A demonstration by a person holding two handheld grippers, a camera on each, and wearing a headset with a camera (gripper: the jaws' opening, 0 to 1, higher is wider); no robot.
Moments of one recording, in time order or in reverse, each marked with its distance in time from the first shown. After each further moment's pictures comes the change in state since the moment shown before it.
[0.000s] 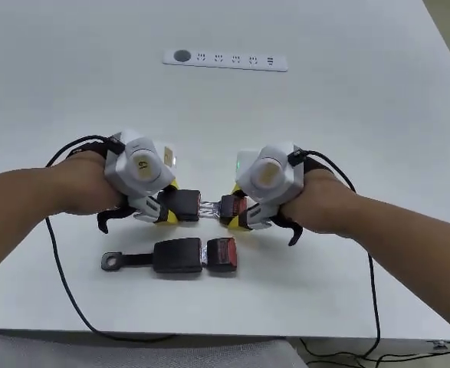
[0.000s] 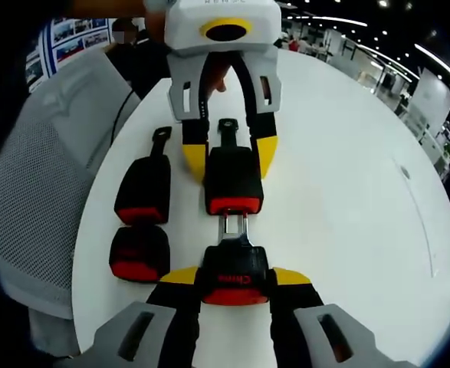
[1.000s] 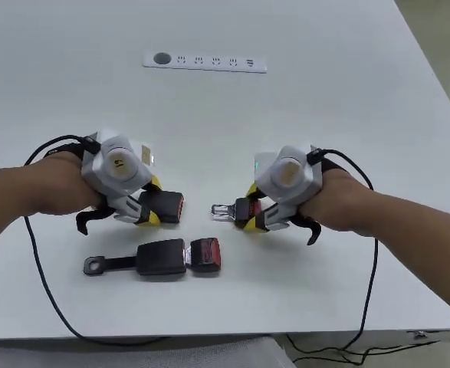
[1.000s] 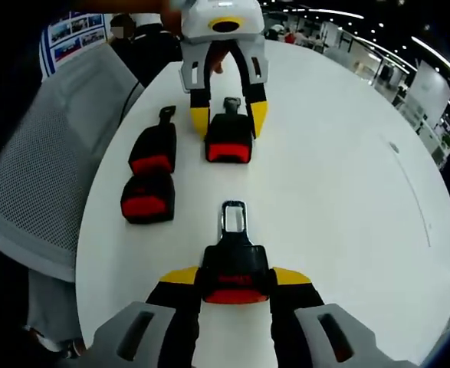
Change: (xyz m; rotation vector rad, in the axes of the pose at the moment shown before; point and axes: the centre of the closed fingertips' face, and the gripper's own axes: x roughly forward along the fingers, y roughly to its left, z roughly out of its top) left arm -0.001 0.002 -0.001 -0.001 -0.010 -0.013; right arm -0.030 -0.003 -0.052 0.032 0.042 -0.005
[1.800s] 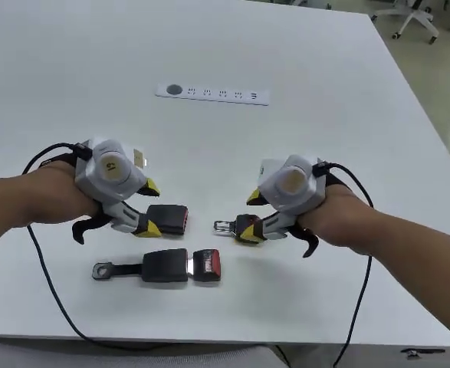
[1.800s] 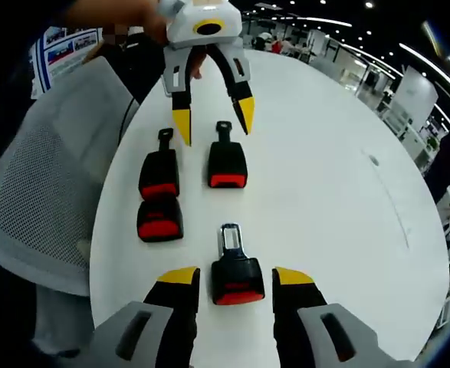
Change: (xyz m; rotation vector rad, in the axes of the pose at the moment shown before) left arm -0.042 -0.003 0.010 -0.062 -0.061 0.087; right arm -0.033 0.004 0.021 0.013 -0.034 -0.085
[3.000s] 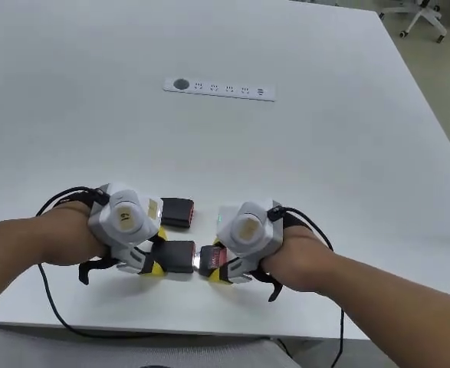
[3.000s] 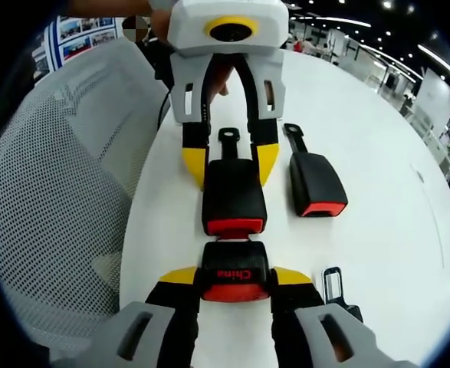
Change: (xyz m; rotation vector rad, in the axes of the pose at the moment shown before) left arm 0.031 -0.086 -0.028 0.055 0.049 -0.132; right arm 0.054 0.093 0.032 -0.035 -0.010 0.111
